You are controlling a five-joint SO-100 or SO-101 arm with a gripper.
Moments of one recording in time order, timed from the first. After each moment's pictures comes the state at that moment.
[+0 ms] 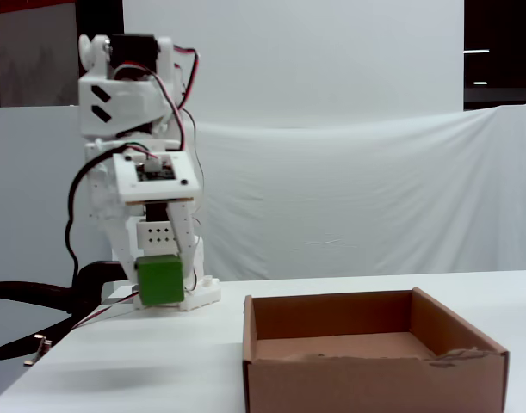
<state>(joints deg) -14.8 102.8 102.7 71.3 -86.6</state>
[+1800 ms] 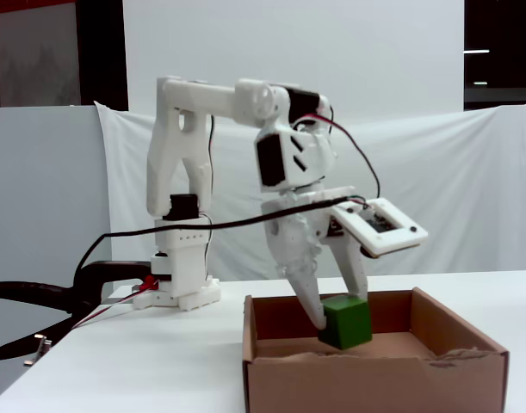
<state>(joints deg) -48.1 80.7 96.9 50.9 -57.8</state>
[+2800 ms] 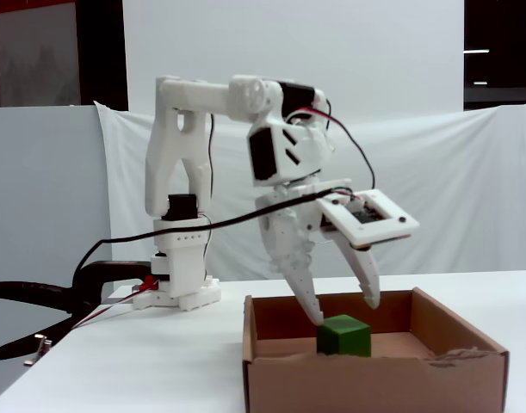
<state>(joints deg) -45.1 80.9 91.2 54.6 -53.6</state>
